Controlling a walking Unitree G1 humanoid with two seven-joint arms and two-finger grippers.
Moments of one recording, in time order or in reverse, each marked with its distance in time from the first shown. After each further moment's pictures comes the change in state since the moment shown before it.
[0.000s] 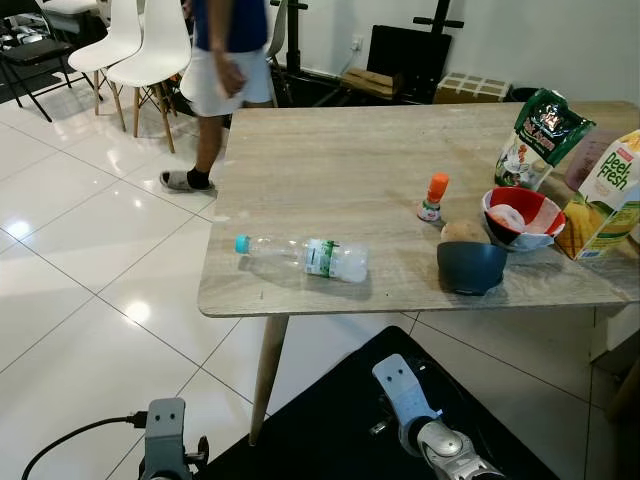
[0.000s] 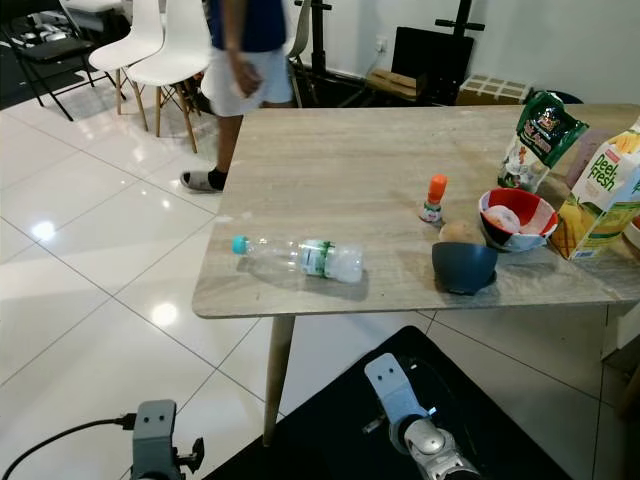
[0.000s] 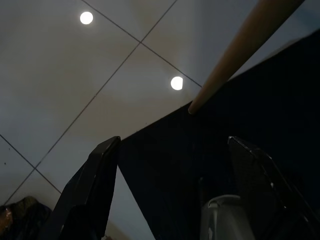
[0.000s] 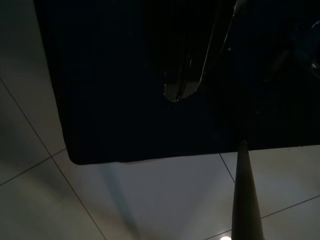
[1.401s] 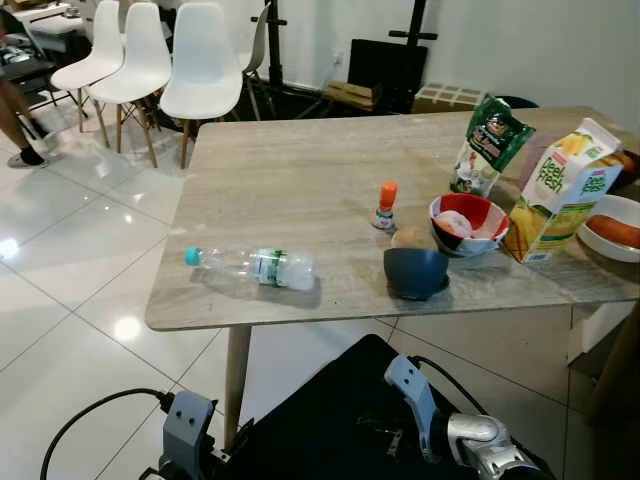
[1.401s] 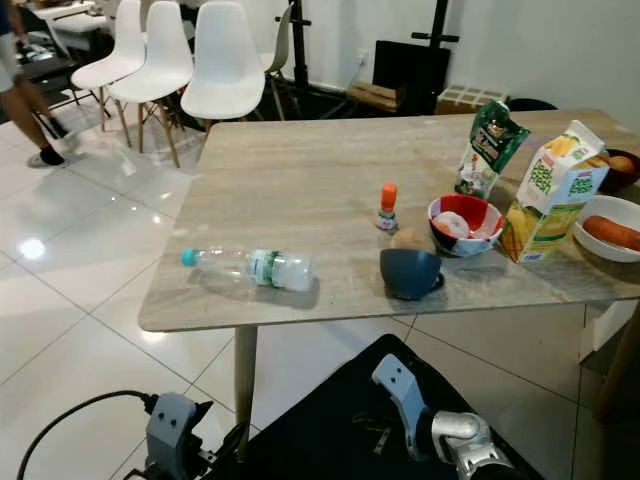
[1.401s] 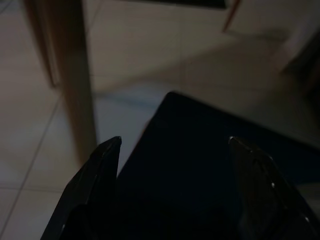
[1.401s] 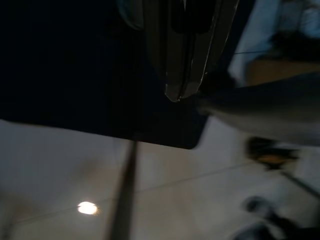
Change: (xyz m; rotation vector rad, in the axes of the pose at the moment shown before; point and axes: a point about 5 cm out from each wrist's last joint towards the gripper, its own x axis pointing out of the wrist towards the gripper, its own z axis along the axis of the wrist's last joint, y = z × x) left arm -0.041 -0.028 0.042 0.195 -0.431 -0.640; right arm -0.030 -0.013 0.013 -0.001 -0.124 0.757
